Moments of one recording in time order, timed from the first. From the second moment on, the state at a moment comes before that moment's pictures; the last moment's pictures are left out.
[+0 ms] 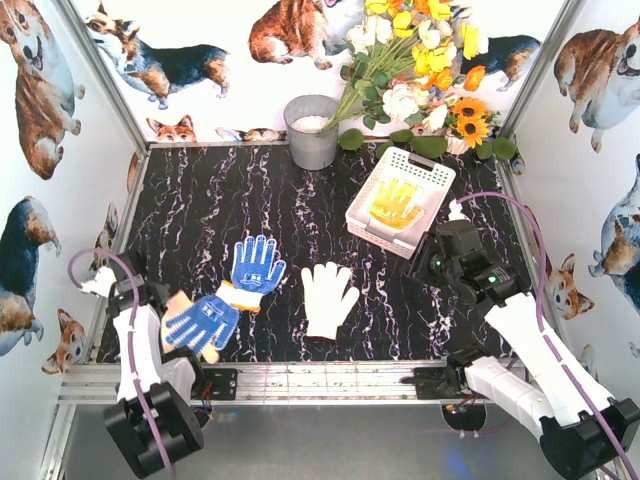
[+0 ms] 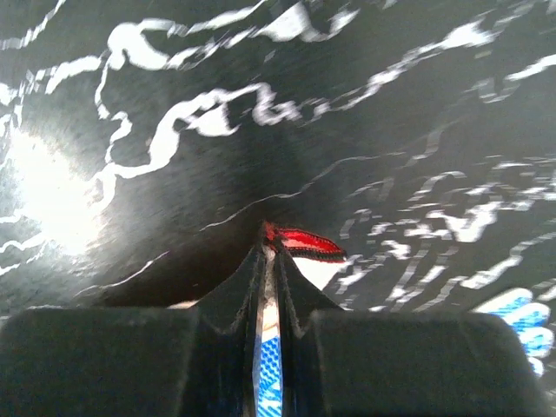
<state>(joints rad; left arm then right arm) 0.48 0.87 0.48 -0.63 -0.18 -0.85 0.38 0.84 0.81 -0.76 0.00 0.67</state>
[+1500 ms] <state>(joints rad) -0.43 1.07 0.98 -0.36 0.39 -0.48 0.65 1.16 0.88 -0.26 -0.51 0.66</state>
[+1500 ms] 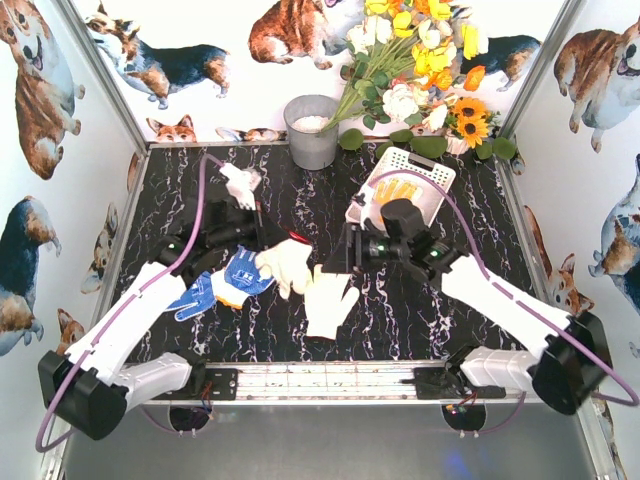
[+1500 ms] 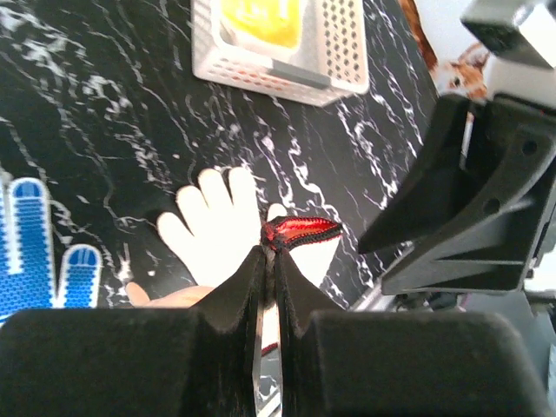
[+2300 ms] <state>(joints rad) -0.52 1.05 0.87 -0.22 0.61 -0.50 0.78 1.32 1.05 -0.26 -0.56 0.50</state>
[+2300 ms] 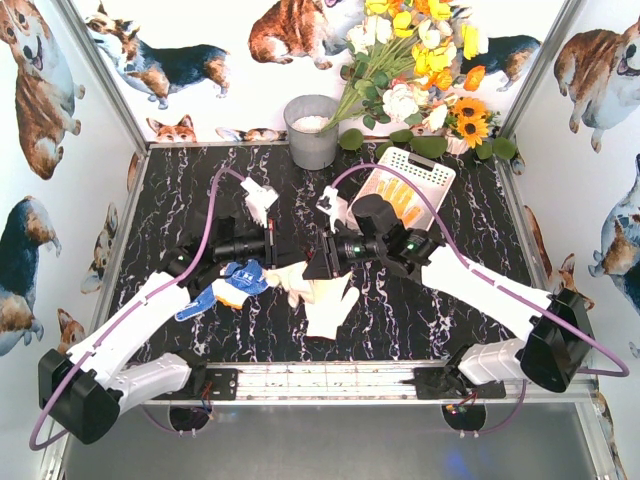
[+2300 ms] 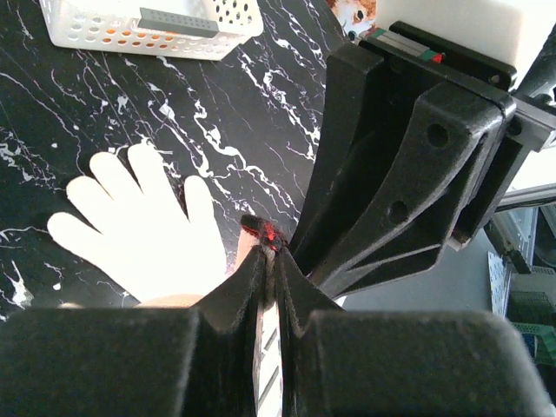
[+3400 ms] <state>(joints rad) -0.52 1.06 0.83 -0.13 0.67 -0.54 0.79 1.27 1.00 -0.24 -0.45 0.41</state>
